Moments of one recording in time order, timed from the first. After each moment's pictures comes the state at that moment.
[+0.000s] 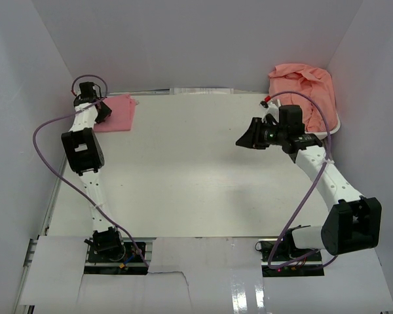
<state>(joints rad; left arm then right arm) 0.23 2.50 2.20 -0.55 -0.08 -0.55 0.23 1.32 1.04 -0.36 -0.65 0.33</state>
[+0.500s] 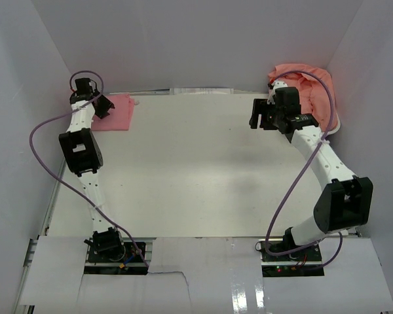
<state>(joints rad) 0.24 2.50 2.25 -0.56 0.12 -0.63 0.23 1.48 1.31 -0.47 -0.08 0.17</state>
